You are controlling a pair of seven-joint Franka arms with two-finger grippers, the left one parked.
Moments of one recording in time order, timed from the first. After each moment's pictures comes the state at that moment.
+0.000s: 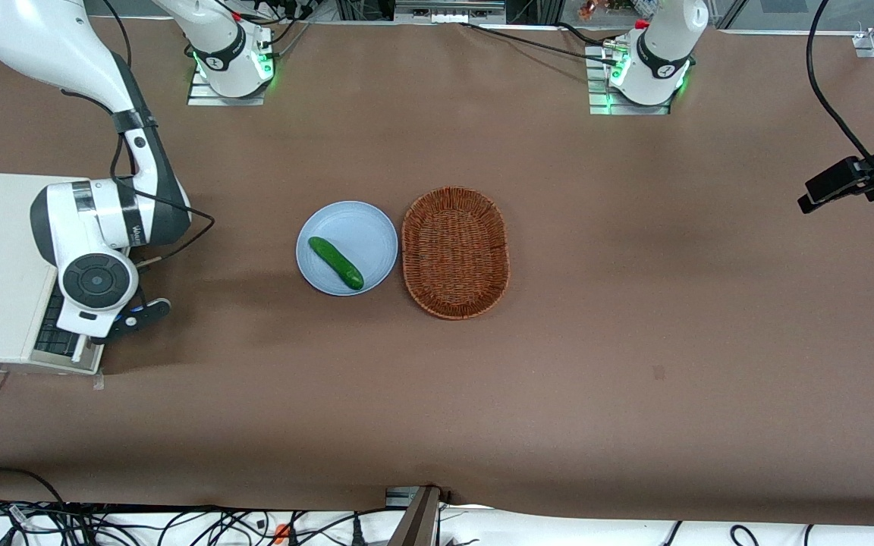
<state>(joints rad) 0.09 0.53 0.01 -1.61 -0.54 1.76 -0.24</state>
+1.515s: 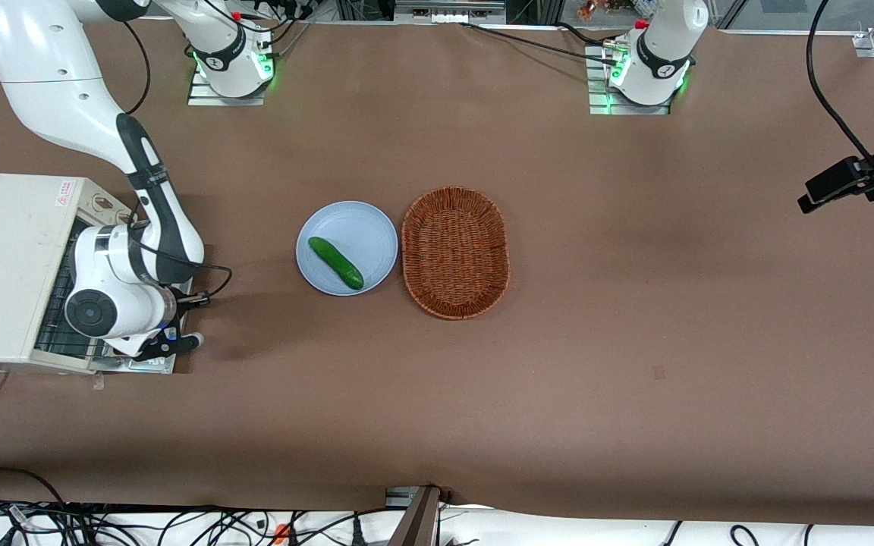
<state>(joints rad) 0.02 0.73 0.01 -1.59 -0.10 2.03 -0.12</state>
